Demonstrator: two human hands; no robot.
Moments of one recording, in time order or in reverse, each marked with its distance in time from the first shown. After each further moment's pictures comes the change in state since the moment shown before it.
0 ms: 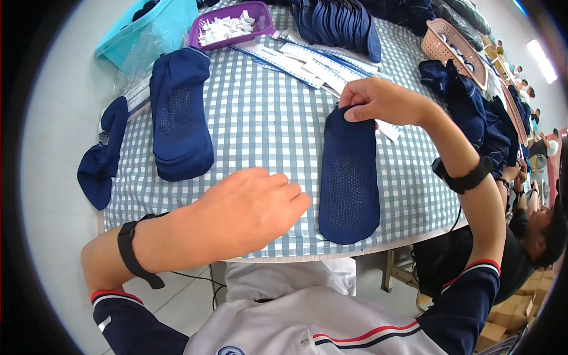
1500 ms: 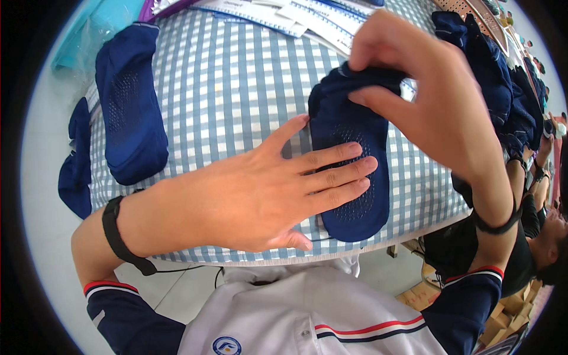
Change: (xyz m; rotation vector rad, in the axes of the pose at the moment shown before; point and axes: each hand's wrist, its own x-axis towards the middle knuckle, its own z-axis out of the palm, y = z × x) left_hand 0.053 -0.019 0.022 -0.178 -0.141 0.210; right_hand -0.054 -0.035 0.033 -0.109 0.549 -0.267
